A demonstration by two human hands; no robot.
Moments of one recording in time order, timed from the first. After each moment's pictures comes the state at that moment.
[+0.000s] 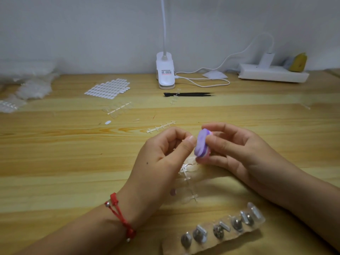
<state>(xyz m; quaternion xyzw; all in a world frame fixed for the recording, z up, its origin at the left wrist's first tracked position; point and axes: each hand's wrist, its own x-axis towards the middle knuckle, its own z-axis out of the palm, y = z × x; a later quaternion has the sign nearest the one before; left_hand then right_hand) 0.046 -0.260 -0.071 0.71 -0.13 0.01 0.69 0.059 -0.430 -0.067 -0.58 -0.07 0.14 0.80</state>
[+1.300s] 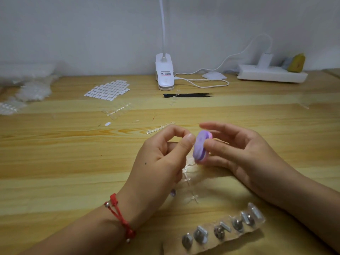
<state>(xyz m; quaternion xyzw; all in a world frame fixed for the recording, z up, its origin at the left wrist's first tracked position) 0.045 -0.261 -0.068 0.69 -0.13 -0.01 0.71 0.057 -0.431 -0.072 -0.61 -0.11 0.10 0.78</state>
